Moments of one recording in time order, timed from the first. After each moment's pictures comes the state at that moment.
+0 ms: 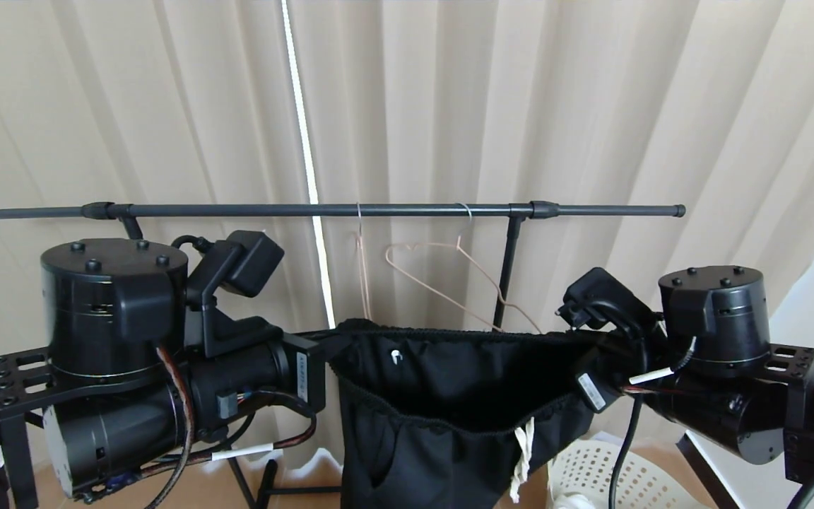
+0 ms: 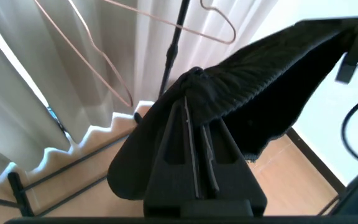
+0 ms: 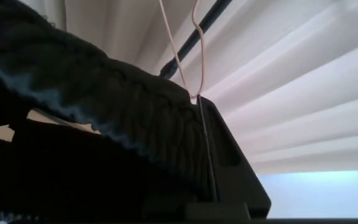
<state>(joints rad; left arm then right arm) -0.66 1.50 -0.66 -0.47 0.02 -0.21 0.56 1.64 -0.64 -0.48 -0.36 -0.26</state>
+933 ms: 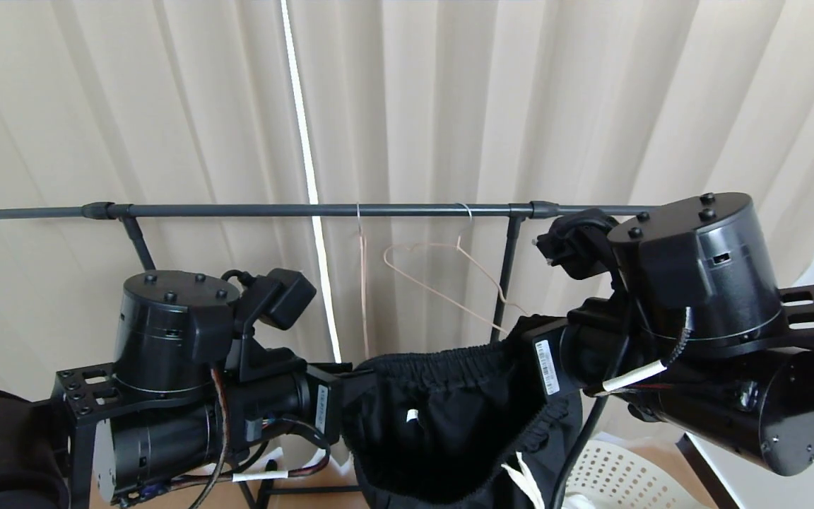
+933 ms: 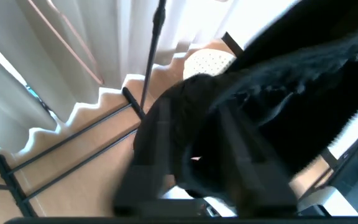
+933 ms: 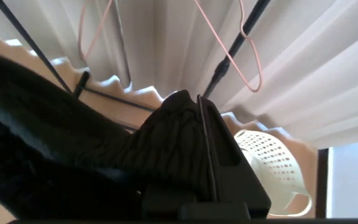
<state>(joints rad) -0.67 1.58 -0.63 -0.47 -0.07 -0.21 0.88 1.61 -1.03 0.04 -0.55 0.27</state>
